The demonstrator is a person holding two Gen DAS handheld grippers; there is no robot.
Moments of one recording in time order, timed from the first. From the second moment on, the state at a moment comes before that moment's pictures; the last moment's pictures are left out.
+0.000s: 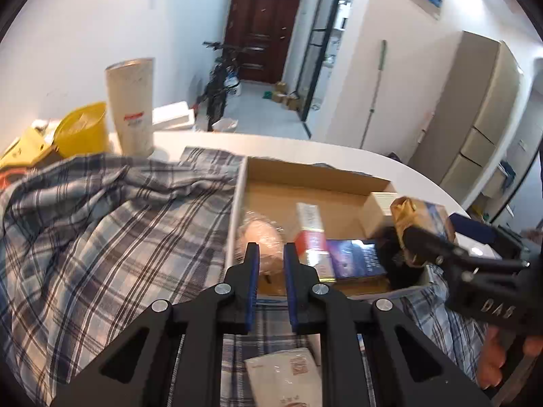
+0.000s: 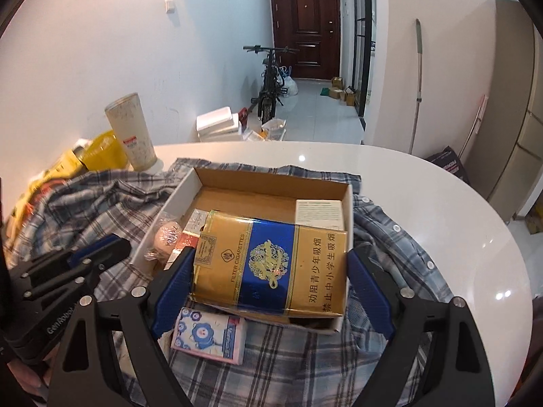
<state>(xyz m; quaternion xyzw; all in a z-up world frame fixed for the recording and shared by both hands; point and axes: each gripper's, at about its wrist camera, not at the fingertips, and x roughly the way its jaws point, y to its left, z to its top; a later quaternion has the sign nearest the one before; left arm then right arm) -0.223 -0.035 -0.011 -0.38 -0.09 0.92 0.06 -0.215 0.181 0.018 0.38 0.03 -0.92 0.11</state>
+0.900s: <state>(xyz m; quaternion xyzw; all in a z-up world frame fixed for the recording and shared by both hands) -0.218 -0.044 -0.005 -0.36 -0.09 0.93 0.05 -0.261 0.143 -0.039 0.44 0.03 -0.88 0.15</state>
